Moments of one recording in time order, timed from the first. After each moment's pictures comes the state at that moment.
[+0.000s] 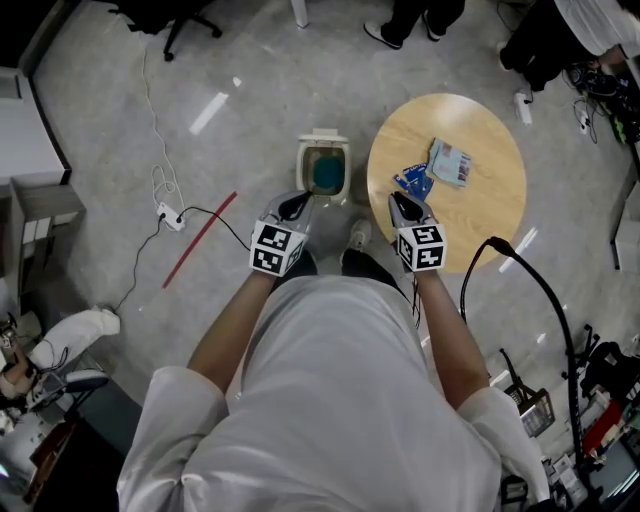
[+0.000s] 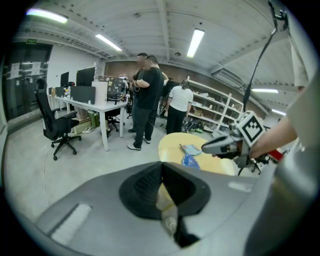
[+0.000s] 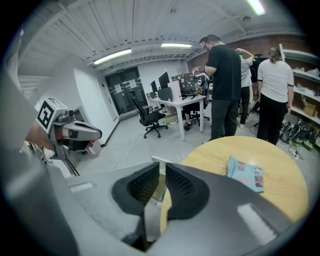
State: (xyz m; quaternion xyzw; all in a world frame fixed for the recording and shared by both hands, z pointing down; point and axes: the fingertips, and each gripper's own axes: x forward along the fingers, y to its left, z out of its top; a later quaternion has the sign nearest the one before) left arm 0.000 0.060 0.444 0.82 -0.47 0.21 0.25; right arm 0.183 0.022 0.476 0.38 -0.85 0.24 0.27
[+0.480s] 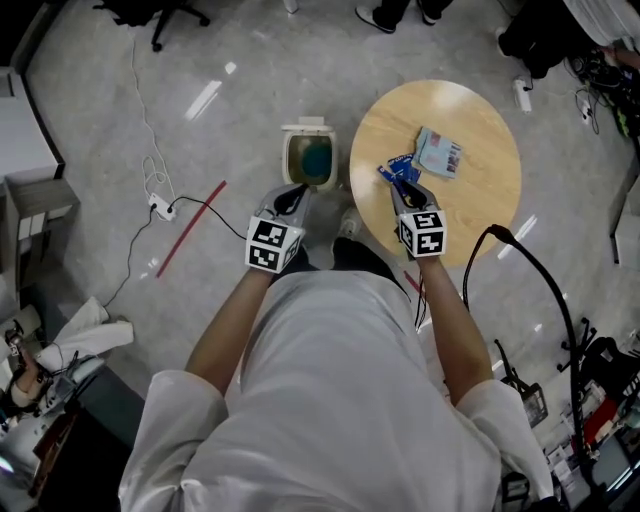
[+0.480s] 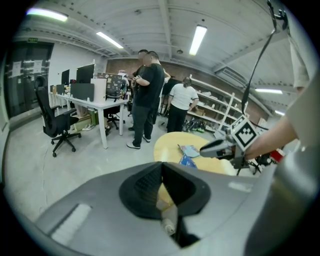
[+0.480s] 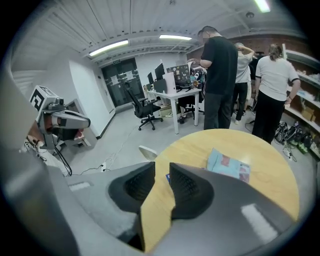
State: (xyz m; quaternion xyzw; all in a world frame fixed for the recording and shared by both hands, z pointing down) left arm 0.048 0.044 0.455 0.81 -0.48 0.22 0.26; right arm 0.247 -0.006 0.516 0.38 -0.83 0.24 0.32
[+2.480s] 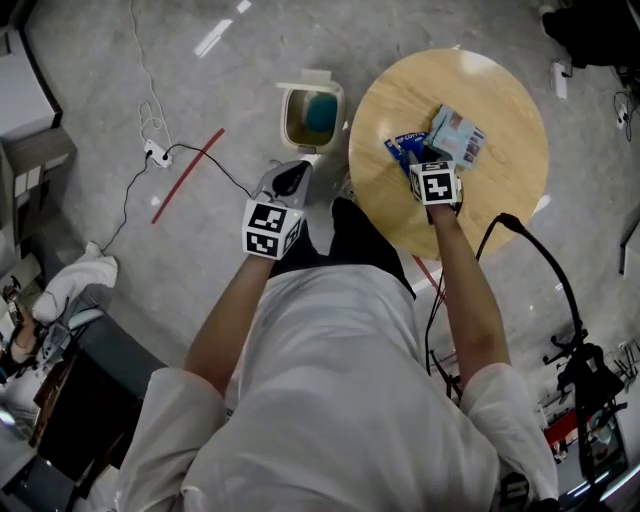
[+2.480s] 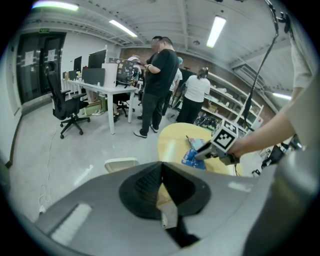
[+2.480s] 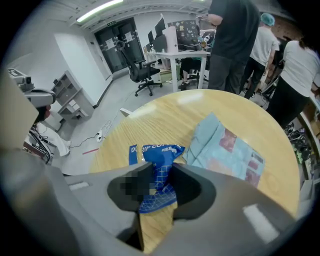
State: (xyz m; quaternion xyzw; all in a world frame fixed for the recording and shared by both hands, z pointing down) left arm 0.070 0.028 0.519 0.76 -0.51 0.24 0.33; right arm 0.295 -0.062 0.654 0.31 -0.76 0.28 0.50
